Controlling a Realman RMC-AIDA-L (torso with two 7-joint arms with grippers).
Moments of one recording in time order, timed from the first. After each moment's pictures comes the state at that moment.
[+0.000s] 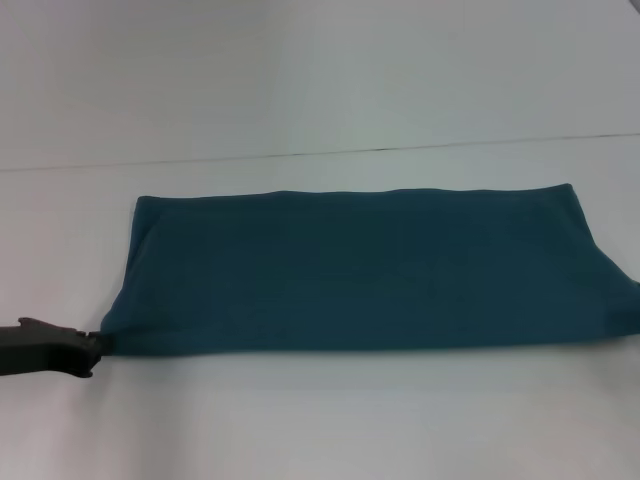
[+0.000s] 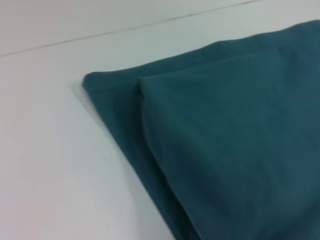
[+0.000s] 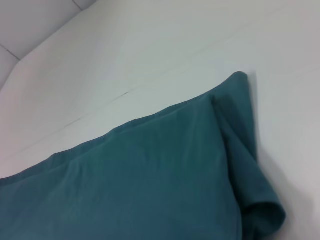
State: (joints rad) left arm -0.39 -2.17 0.94 1.10 2.44 1.15 -2.07; right arm 0.37 1.94 -0.33 -0.68 -2.25 -1.37 2.04
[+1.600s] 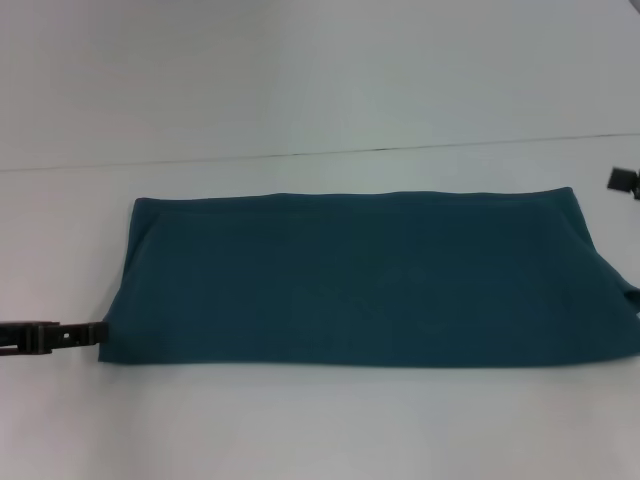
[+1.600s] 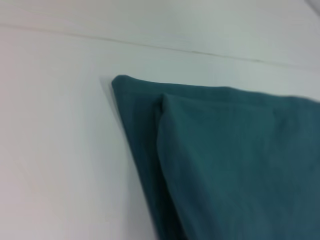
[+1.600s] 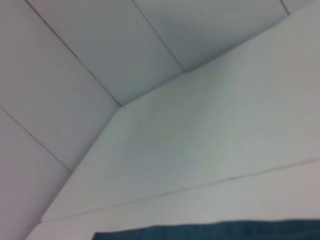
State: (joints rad) left arm -0.44 -2.14 0.66 1.13 2.41 1.44 -2.23; right arm 0.48 1.92 -0.34 -0.77 -2.07 -1.52 2.03
